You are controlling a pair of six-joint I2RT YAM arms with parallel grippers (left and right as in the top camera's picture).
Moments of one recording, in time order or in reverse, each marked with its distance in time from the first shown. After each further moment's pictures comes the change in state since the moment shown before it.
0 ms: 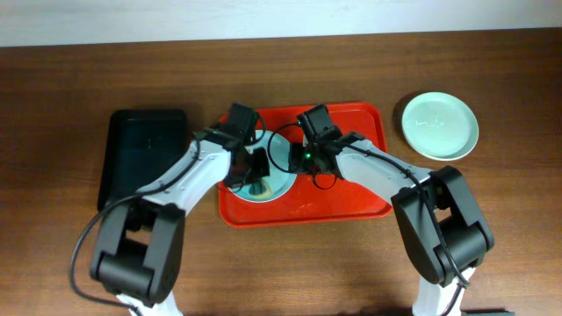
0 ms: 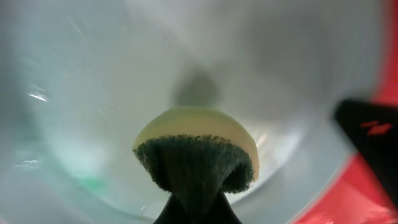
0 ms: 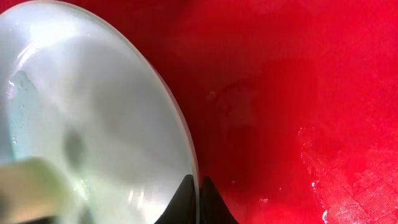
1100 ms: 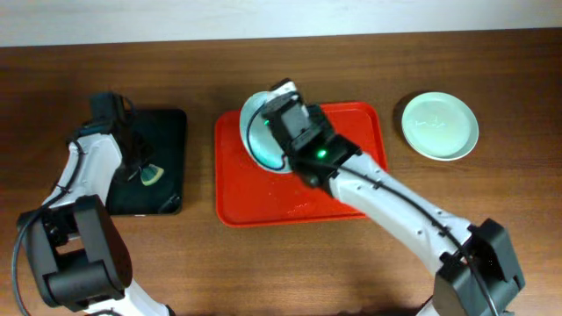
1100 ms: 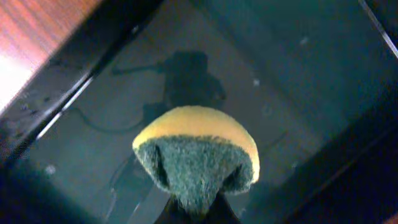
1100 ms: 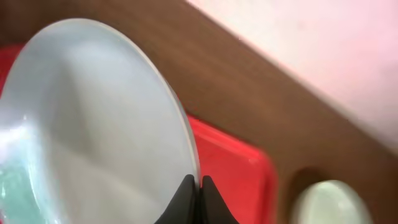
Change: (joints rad) left arm 0.601 -0.040 0.050 -0.058 -0.261 -0.026; right arm 0.227 -0.241 0.160 -0.093 0.772 -0.643
